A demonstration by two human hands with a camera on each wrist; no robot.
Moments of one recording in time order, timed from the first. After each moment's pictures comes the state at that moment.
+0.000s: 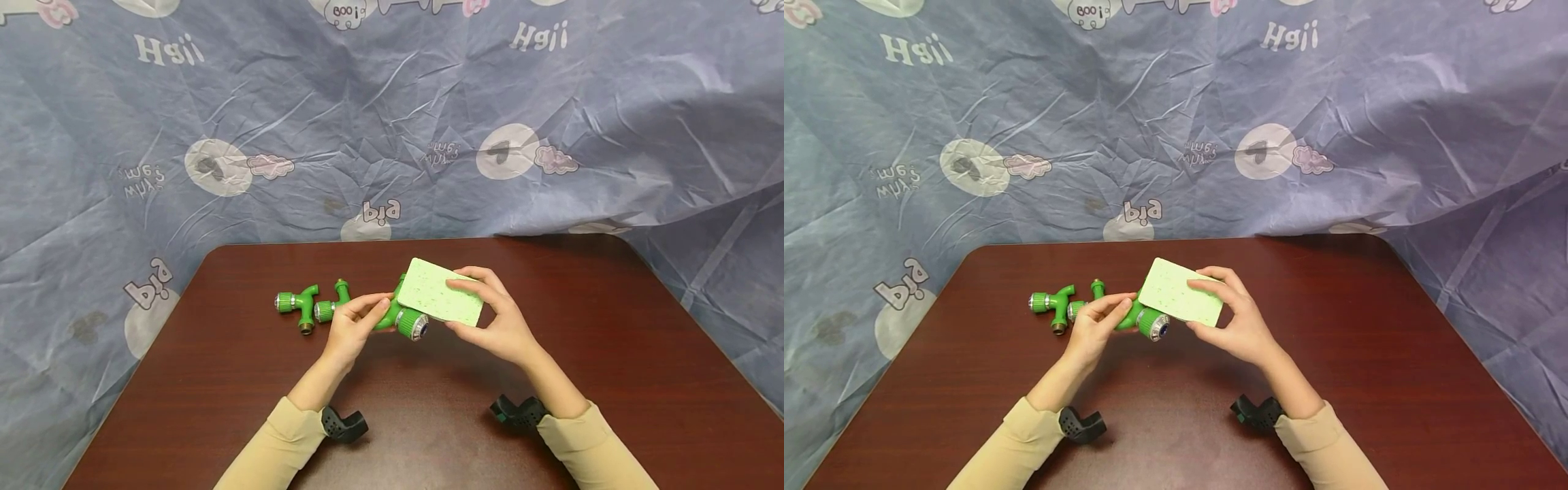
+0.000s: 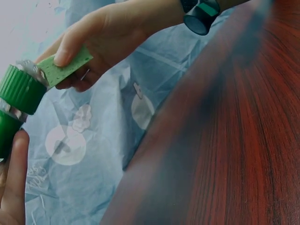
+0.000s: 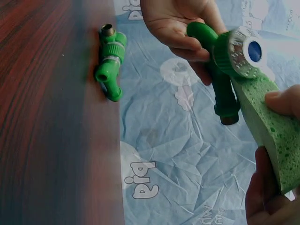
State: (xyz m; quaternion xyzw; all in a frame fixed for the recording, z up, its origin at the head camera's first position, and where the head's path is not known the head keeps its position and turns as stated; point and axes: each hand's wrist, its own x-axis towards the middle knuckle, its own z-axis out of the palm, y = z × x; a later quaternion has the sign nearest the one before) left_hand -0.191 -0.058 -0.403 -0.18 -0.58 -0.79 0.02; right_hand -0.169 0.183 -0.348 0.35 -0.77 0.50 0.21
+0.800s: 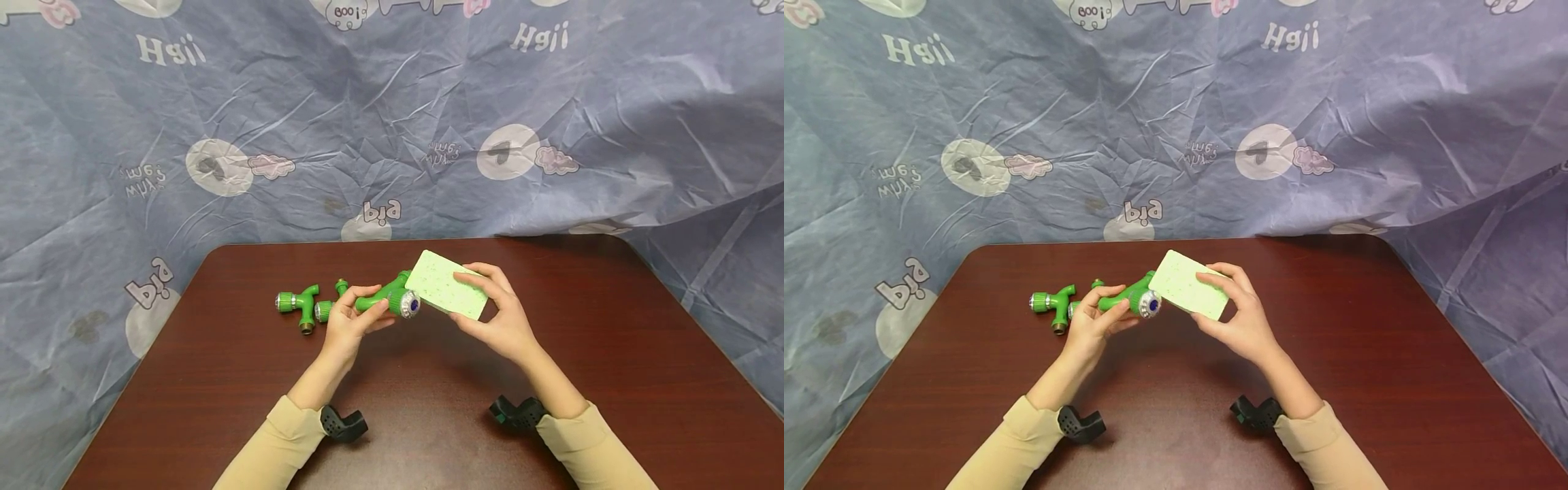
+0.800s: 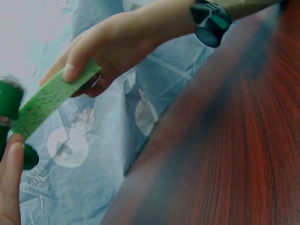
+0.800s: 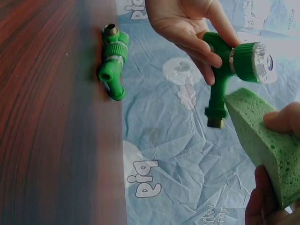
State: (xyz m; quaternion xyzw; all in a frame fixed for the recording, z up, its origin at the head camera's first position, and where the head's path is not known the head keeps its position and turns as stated) left_hand -0.191 -0.058 -0.402 -0.15 -0.51 -0.85 0.02; right_hand -0.167 0.181 -0.348 0.28 -0.79 0.50 0.22
